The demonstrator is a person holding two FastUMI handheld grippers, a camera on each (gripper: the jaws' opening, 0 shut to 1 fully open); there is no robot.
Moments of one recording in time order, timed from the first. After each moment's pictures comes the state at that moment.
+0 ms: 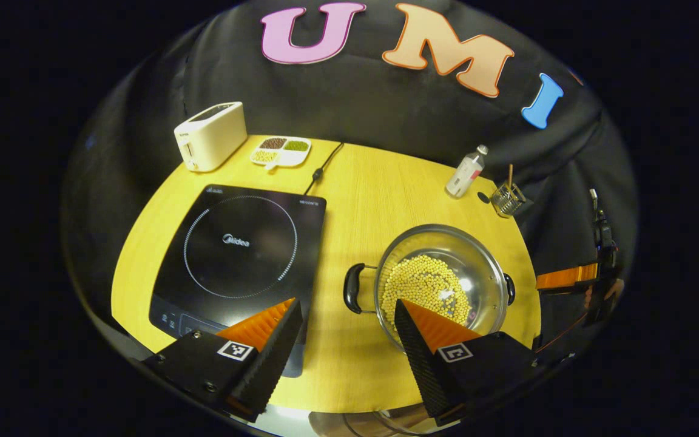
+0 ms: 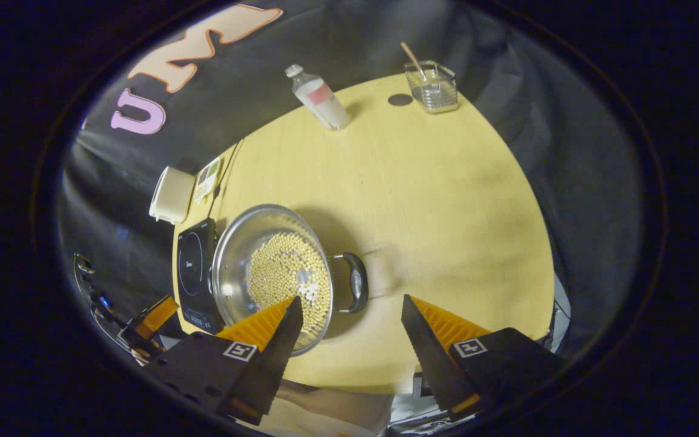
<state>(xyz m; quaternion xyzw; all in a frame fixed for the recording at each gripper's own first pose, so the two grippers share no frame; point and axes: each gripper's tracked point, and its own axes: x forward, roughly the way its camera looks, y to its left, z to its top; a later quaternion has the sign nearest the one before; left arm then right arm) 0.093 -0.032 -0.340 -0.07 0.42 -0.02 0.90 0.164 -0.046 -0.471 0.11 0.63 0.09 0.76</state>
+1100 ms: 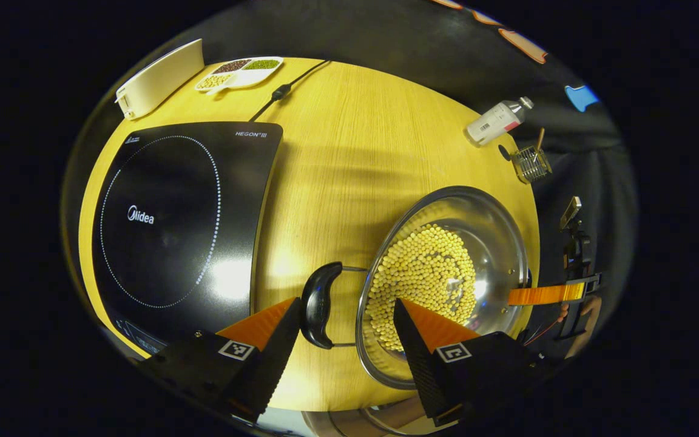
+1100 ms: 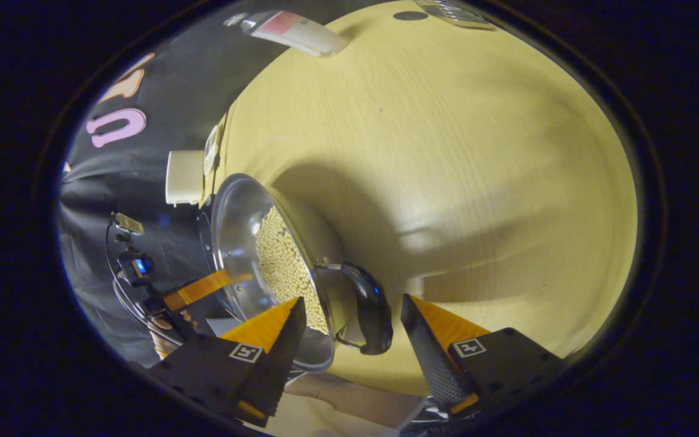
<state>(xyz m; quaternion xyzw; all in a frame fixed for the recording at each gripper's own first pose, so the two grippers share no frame) 0.140 -0.054 -0.433 -0.11 0.59 -0.05 0.80 0.157 -0.007 -0.557 0.19 0.73 0.15 0.64</state>
